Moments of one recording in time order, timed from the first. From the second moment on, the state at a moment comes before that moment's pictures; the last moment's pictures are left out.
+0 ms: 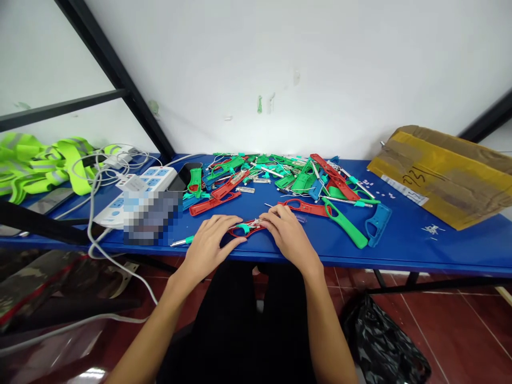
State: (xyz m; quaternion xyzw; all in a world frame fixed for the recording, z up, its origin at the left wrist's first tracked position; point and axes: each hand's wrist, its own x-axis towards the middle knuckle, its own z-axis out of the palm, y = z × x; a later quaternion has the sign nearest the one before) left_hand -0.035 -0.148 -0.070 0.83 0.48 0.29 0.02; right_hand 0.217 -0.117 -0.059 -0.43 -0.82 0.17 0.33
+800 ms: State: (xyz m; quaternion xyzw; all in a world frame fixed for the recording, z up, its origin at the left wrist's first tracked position) left_hand -0.035 -0.147 -0.069 0.82 0.49 0.29 0.06; right_hand 0.218 -0.116 -0.062 -0.45 -0.82 0.14 0.34
